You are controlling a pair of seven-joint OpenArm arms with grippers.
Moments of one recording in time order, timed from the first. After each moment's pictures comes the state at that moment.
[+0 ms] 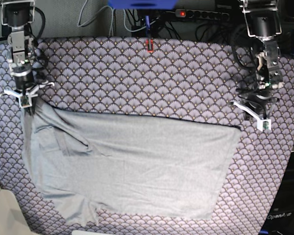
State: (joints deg) left arm 0.3 -16.5 -13.5 68.8 -13.5 -11.2 24.2; right arm -6.5 23.2 6.9 52.0 -6.2 6.9 23.0
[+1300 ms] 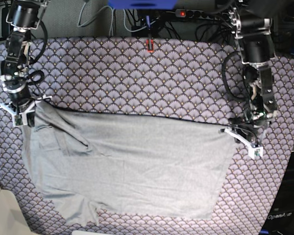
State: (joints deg) left arm -13.5 -12.4 -12.9 65.5 -11.6 -10.2 34.7; right arm -4.2 14.8 24.3 75.9 -9.0 26.7 -6.7
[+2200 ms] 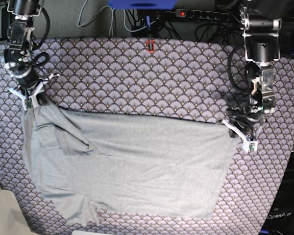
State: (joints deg) left arm -11.5 -17.0 -5.0 57.8 -15.0 -12.4 26.2; right arm -11.4 15.1 22.1 76.5 -7.5 32.8 -9.5
